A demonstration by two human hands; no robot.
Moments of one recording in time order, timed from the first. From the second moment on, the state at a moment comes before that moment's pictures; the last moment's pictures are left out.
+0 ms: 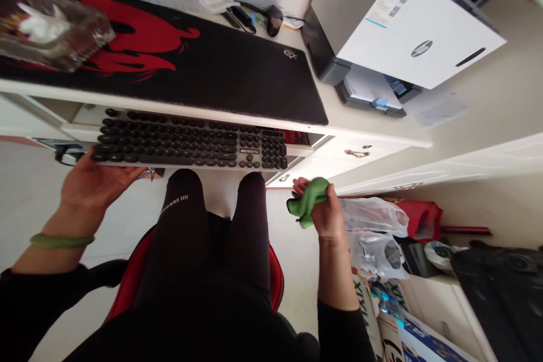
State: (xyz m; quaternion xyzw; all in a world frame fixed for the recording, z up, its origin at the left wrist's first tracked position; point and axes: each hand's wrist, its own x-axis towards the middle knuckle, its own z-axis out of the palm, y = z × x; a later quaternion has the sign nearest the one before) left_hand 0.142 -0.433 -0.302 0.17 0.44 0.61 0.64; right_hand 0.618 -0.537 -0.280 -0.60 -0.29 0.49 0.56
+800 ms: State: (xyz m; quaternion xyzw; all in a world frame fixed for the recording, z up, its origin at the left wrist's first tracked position) left_hand 0.178 -0.447 -0.299 0.05 0.41 0.62 0.67; right_hand 0.522 -0.455 -0.242 -0.69 -0.65 0.31 0.10
